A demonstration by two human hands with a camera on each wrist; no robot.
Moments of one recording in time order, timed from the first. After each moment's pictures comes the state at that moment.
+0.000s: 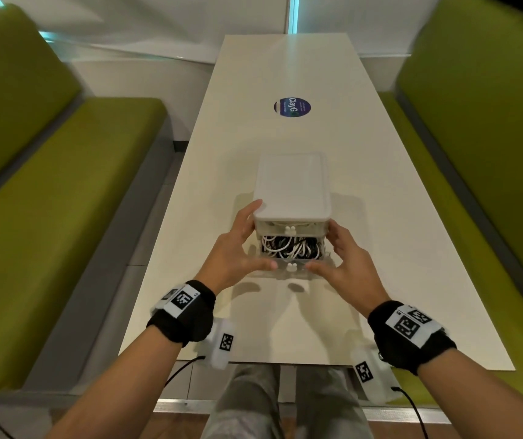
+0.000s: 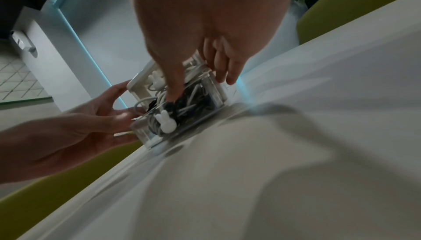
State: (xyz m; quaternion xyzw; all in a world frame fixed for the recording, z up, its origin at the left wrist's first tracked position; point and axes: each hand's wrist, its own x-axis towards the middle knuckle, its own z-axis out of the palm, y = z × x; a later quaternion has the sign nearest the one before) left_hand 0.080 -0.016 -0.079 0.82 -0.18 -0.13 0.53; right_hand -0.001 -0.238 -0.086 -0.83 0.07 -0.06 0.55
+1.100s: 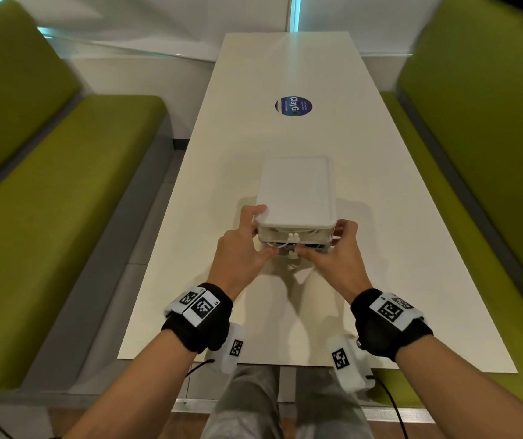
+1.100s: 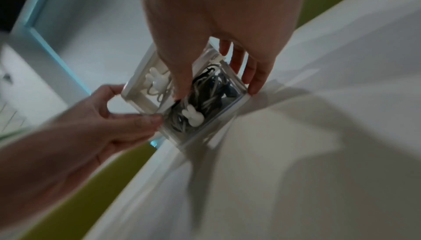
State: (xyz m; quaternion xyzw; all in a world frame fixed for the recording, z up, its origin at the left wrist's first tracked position) left_hand 0.073 -0.035 -0.076 0.89 -0.15 0.00 0.42; right_hand 0.023 -0.217 -0.083 -0.80 0.20 -0.08 0.56
